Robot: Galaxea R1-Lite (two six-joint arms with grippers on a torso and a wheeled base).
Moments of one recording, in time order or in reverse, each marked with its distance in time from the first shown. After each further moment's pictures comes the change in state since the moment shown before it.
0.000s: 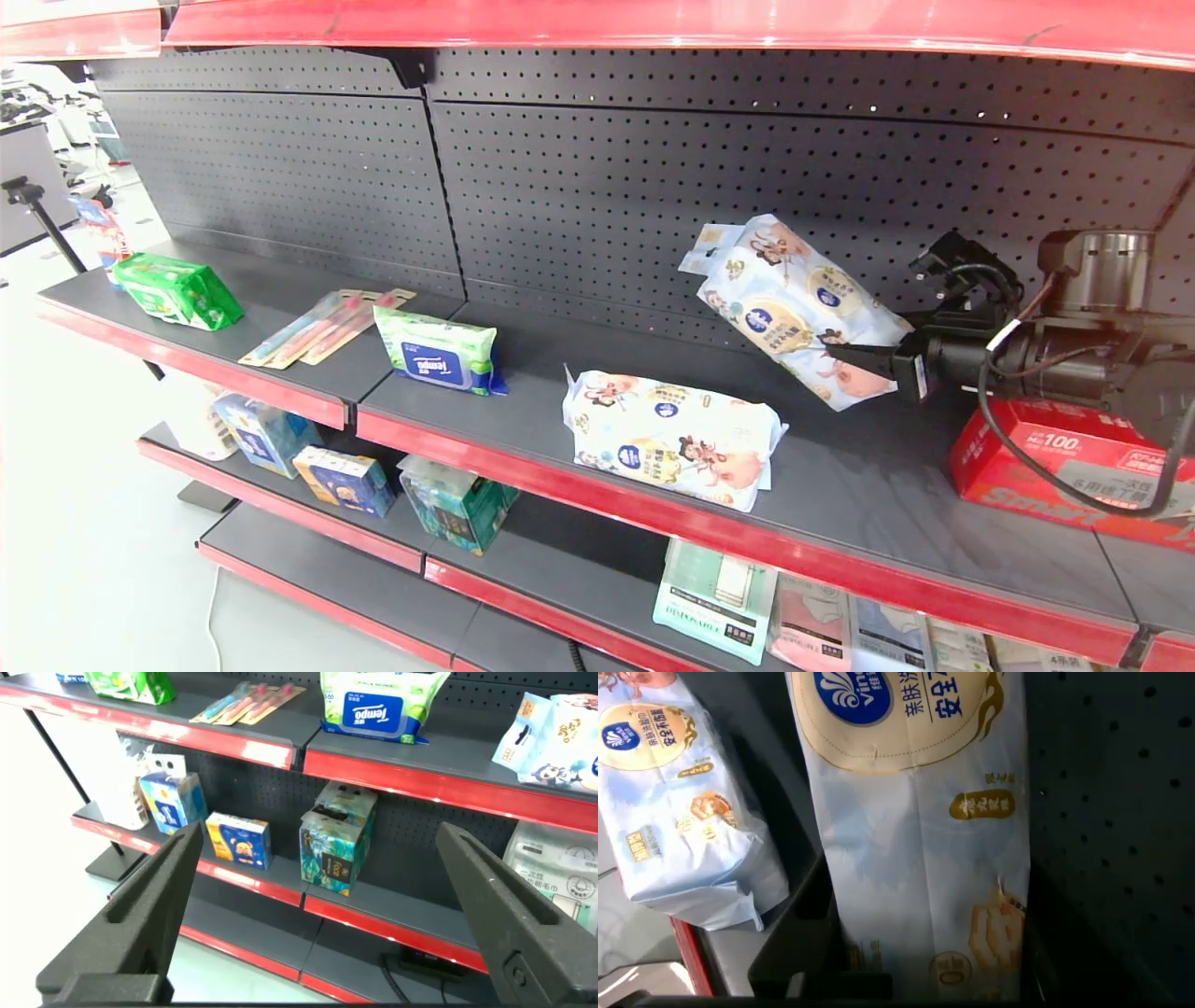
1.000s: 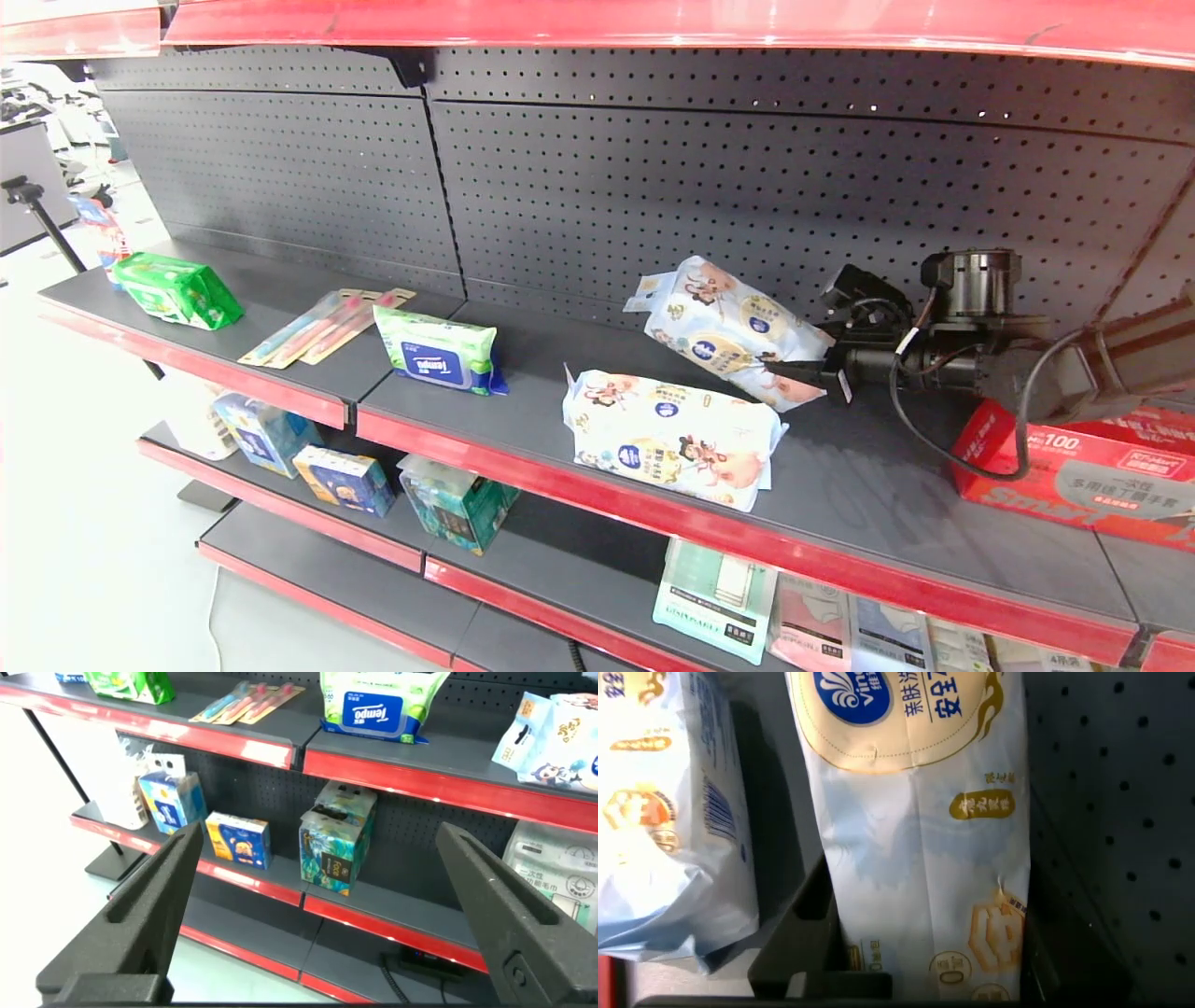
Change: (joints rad) left arm -0.001 0.000 0.000 0.000 0.000 0.000; right arm 0.048 0.258 -0.198 0.016 0.105 -0.188
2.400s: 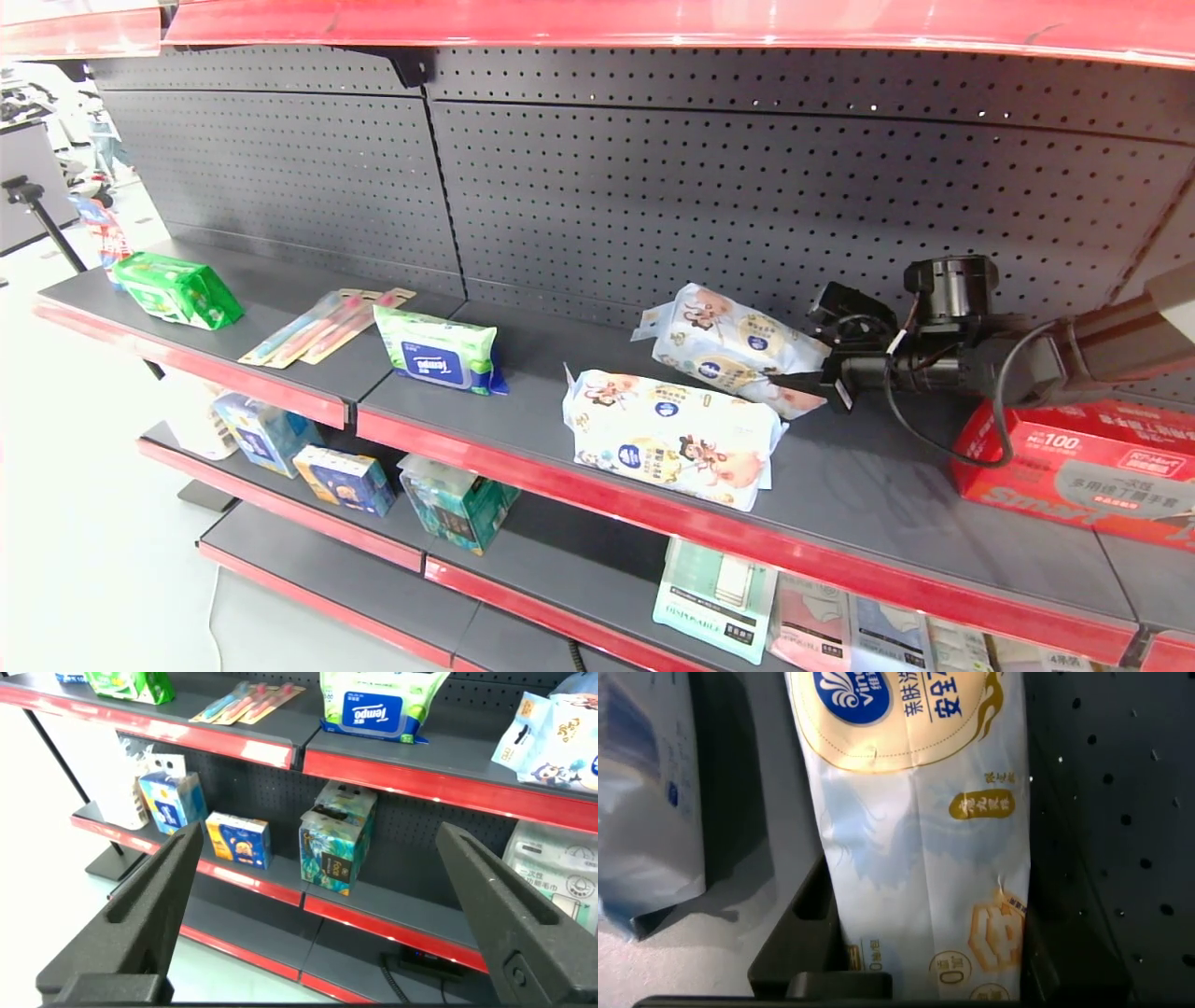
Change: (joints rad) left arm 0.001 0.000 0.000 0.000 0.000 0.000; right arm -0.029 0.077 -0.106 0.134 -0.014 -0.143
